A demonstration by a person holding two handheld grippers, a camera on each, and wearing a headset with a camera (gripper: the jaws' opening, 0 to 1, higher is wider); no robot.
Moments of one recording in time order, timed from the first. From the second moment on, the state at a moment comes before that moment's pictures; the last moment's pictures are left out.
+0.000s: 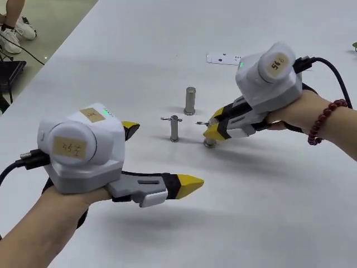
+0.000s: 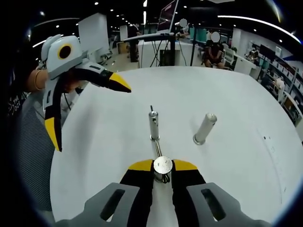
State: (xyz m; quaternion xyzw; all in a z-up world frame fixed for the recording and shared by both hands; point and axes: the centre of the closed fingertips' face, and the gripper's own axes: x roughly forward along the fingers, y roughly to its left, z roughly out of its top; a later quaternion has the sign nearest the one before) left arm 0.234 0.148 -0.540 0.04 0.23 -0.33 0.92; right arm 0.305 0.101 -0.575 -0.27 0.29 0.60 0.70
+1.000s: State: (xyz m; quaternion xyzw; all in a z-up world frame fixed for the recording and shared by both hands) left arm 0.231 0.144 -0.542 0.05 0.23 -0.34 0.91; right arm 0.317 0.117 -0.548 -0.16 0.26 0.58 0.76
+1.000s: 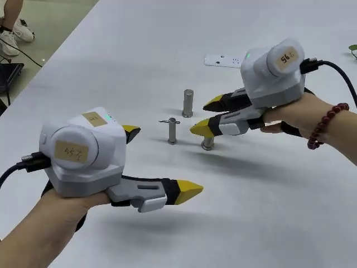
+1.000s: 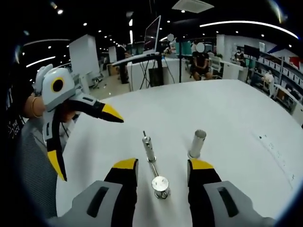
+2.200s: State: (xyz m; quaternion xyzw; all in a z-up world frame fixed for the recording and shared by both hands) left arm 0.237 0.145 -0.530 0.02 0.20 -0.33 0.92; right arm 0.392 0.143 -0.554 -0.09 0.21 0.47 0.85
